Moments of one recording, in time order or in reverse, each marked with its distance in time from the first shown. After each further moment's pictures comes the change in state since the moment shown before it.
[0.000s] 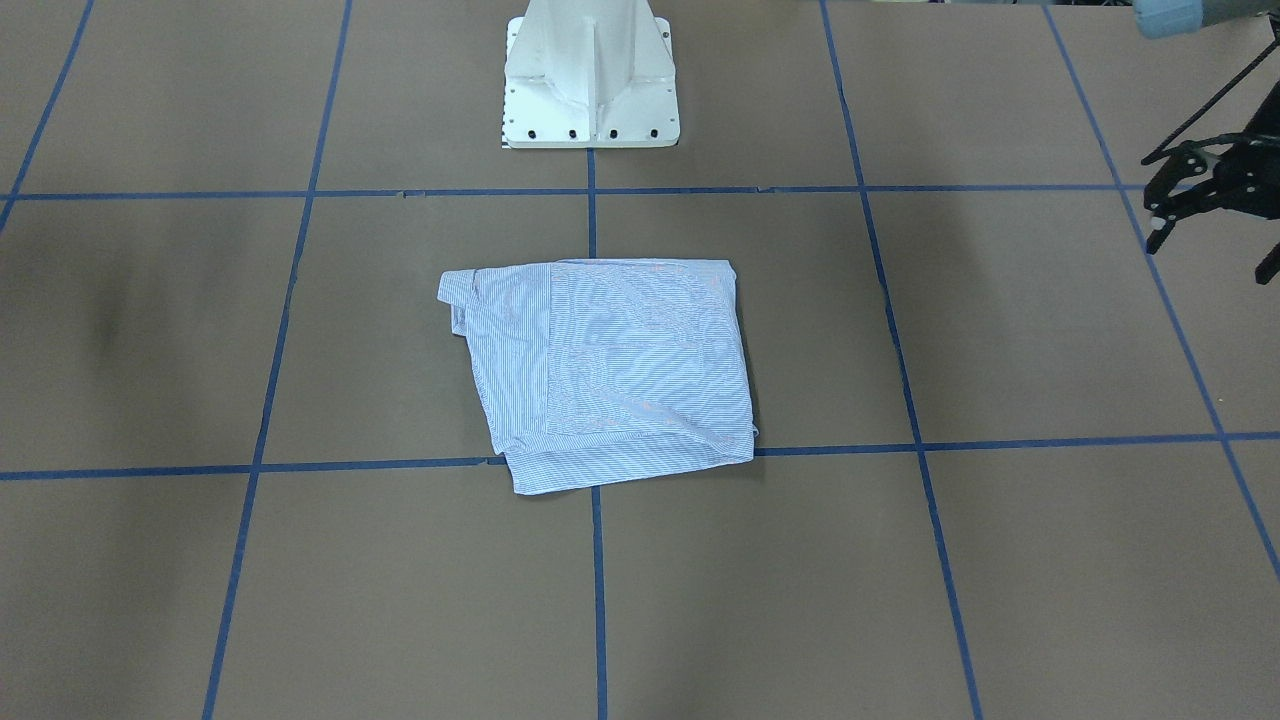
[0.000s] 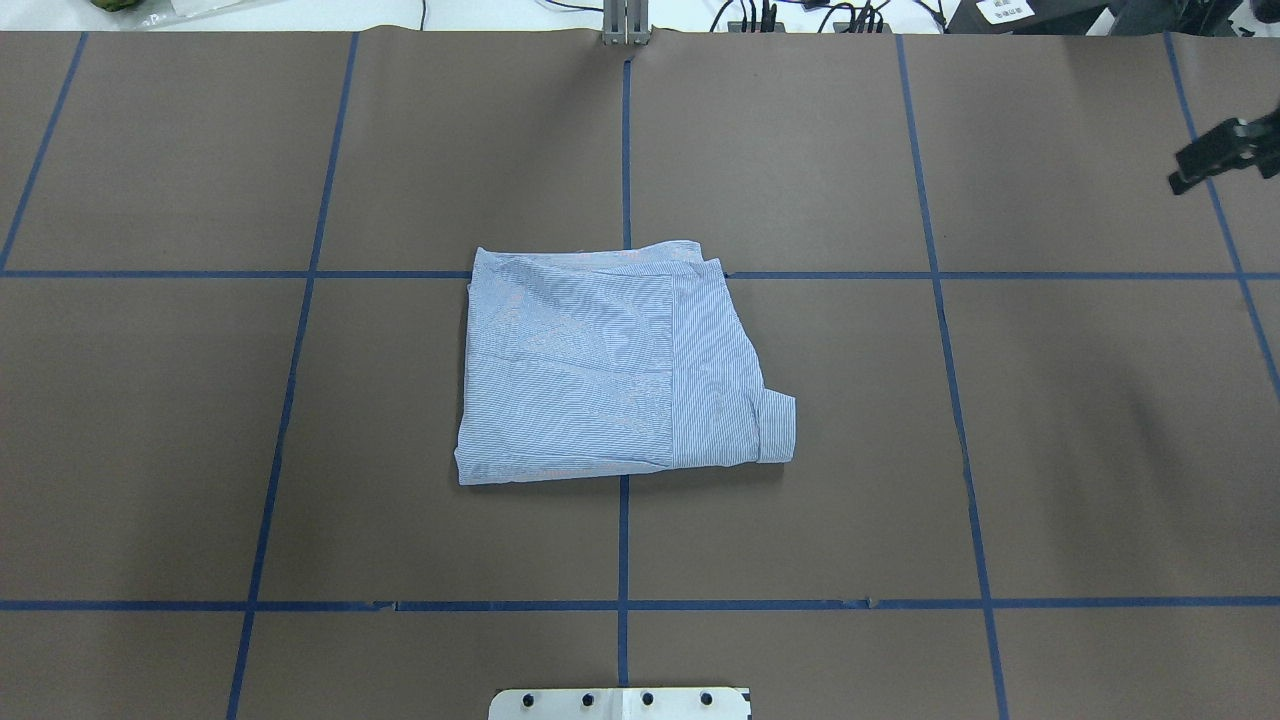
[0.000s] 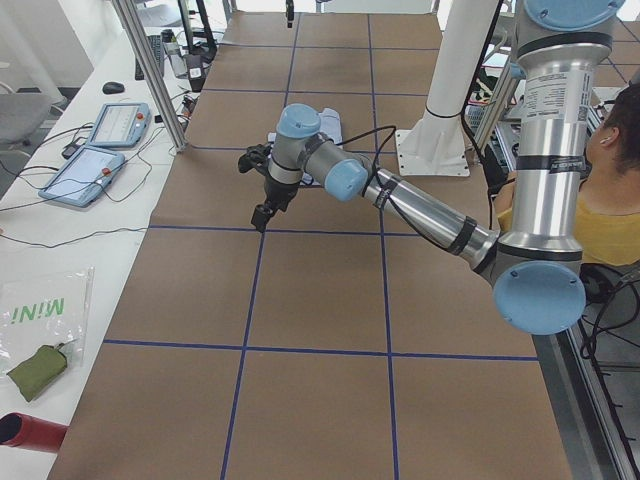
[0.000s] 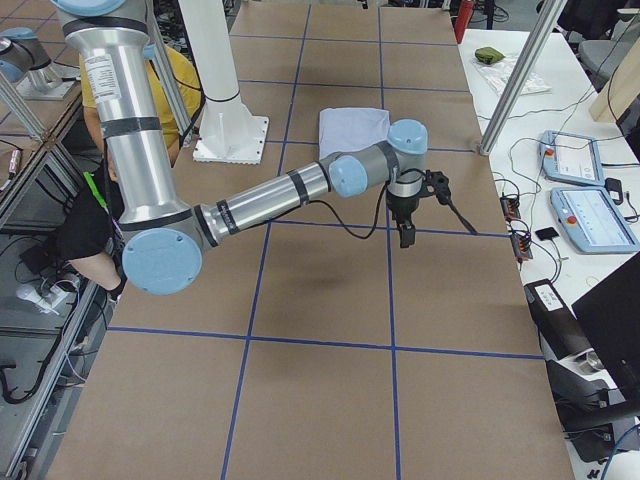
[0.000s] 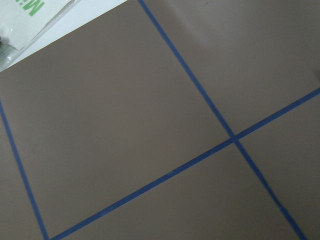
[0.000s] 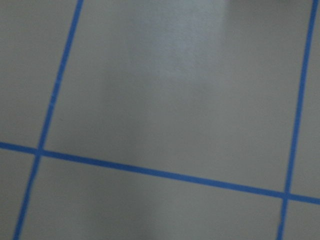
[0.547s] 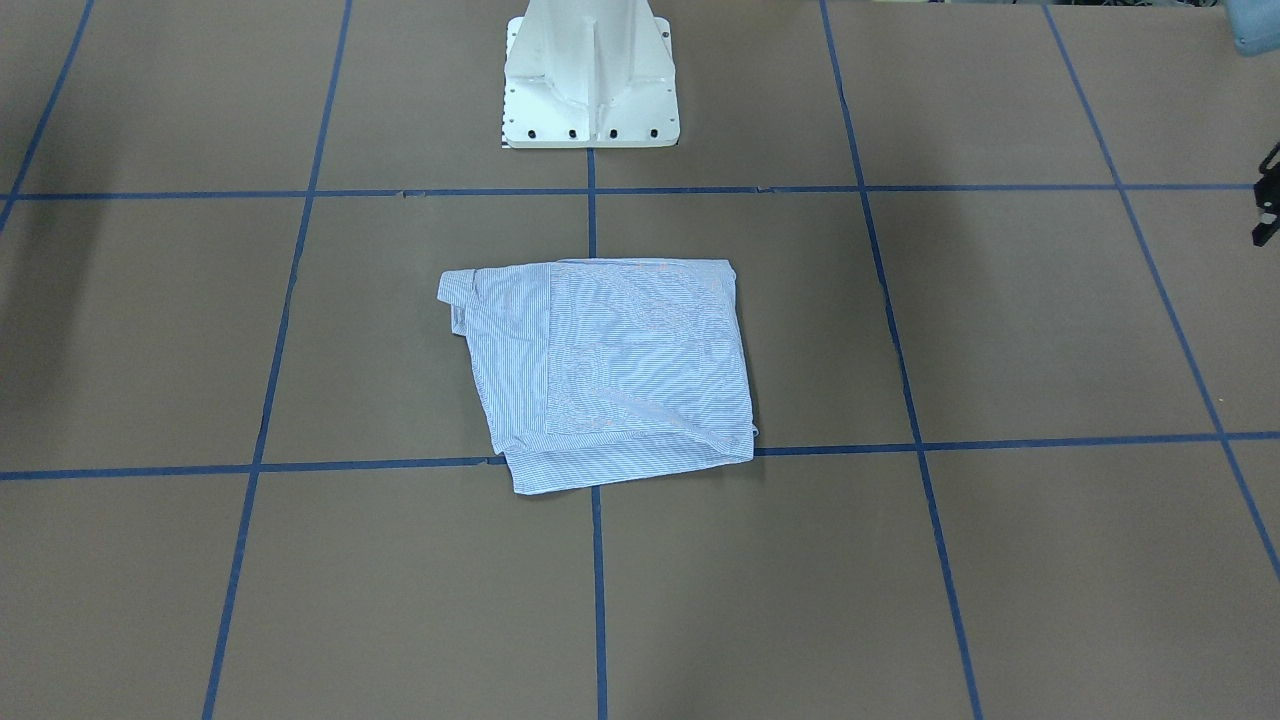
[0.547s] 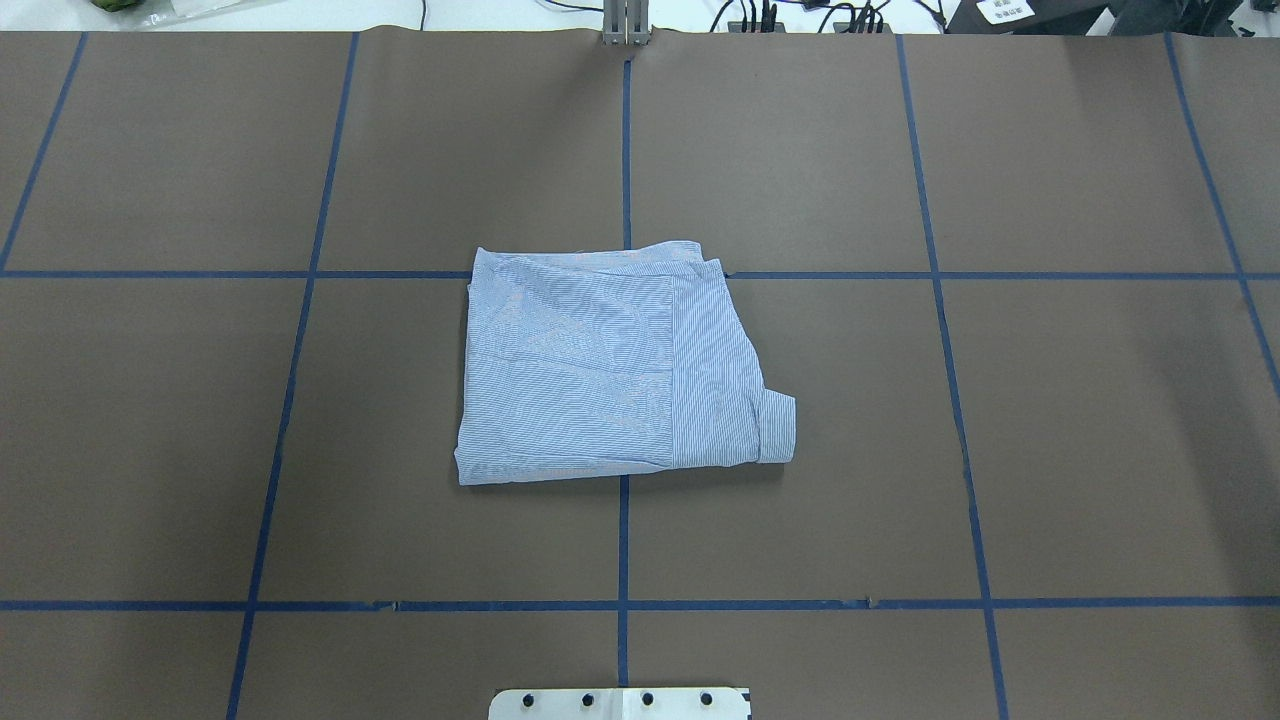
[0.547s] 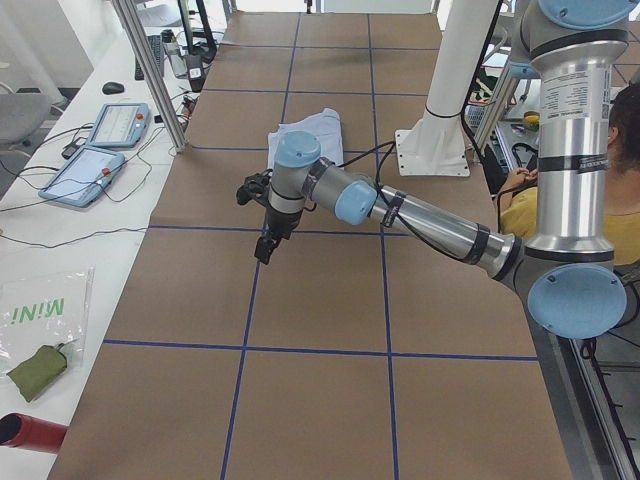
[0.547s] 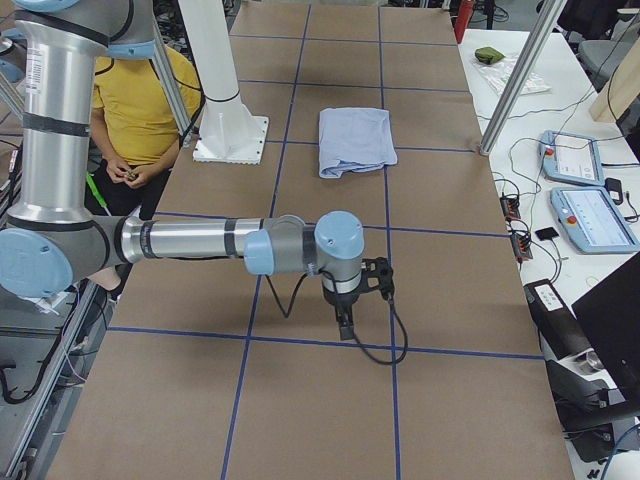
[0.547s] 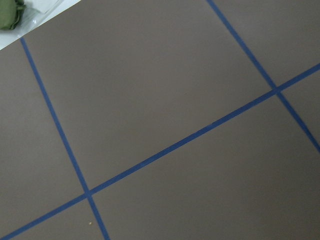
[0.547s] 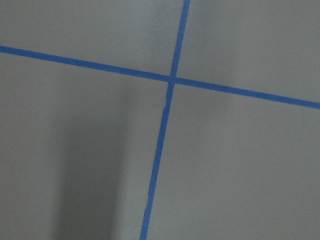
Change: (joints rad) left arm -0.178 0.061 0.140 0.027 -0.102 0.161; right arm 0.268 -0.346 0.015 0.081 0.073 -0.312
